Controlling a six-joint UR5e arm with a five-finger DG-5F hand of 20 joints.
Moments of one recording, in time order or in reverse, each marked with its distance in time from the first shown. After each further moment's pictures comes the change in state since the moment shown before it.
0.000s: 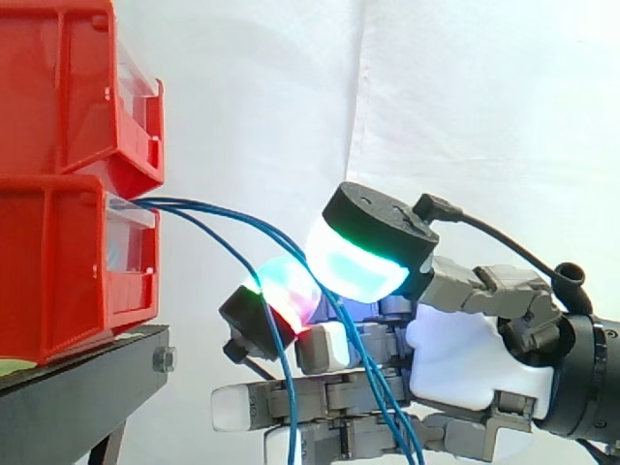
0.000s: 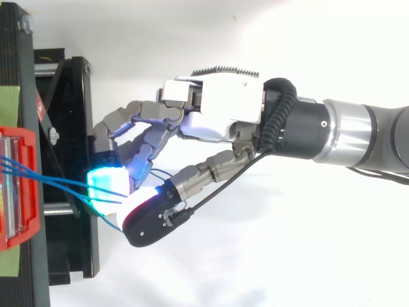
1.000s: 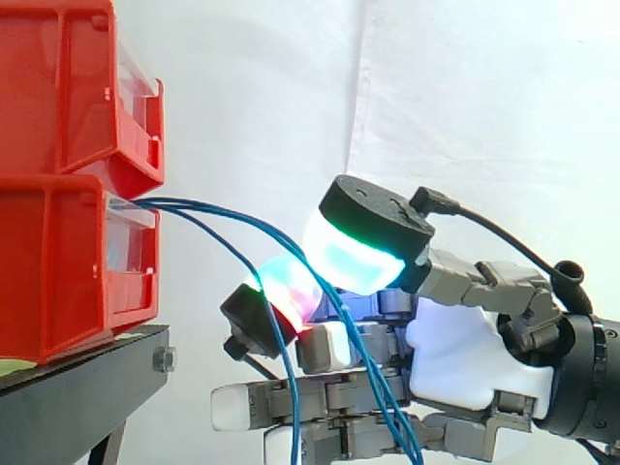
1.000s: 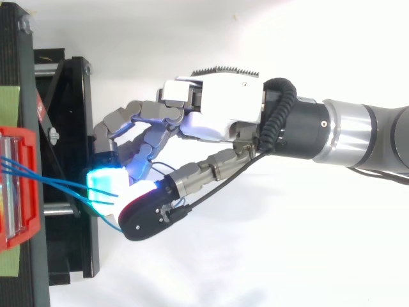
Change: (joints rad) arm 0.000 0.000 0.000 0.001 0.000 0.000
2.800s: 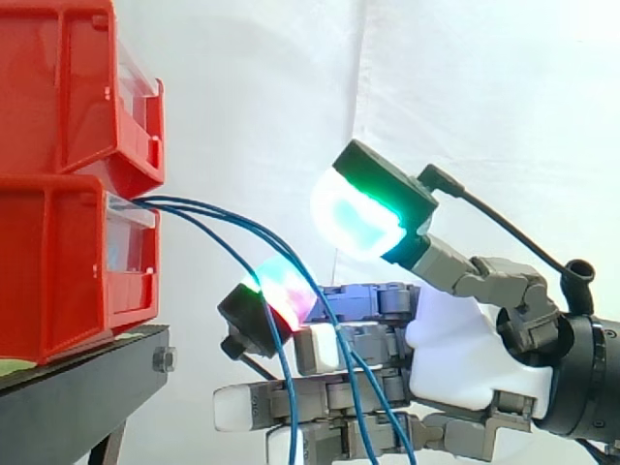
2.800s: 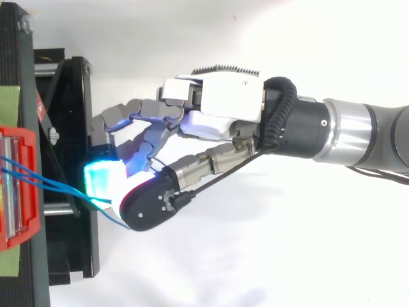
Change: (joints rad) arm -0.001 0.000 0.000 -0.002 0.002 -0.002
